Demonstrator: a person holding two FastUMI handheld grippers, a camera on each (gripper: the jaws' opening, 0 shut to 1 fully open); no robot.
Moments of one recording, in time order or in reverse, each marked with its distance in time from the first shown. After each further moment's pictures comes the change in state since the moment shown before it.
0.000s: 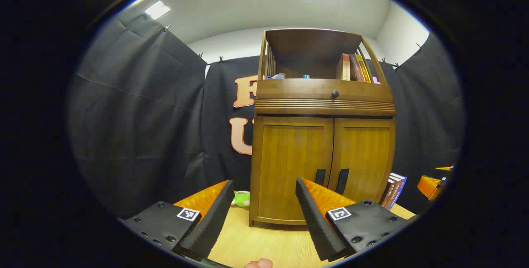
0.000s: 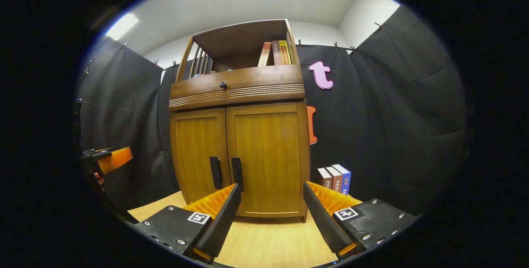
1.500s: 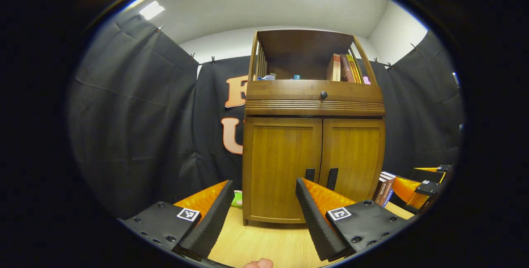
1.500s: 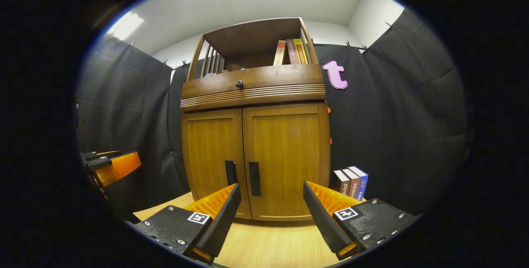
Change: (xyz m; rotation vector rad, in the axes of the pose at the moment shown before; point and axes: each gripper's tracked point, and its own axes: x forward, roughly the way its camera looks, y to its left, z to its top) left arm -0.007 -0.018 0.004 0.008 0.019 -0.057; right arm 0.038 0.043 0.004 -0.010 -0.014 0.089
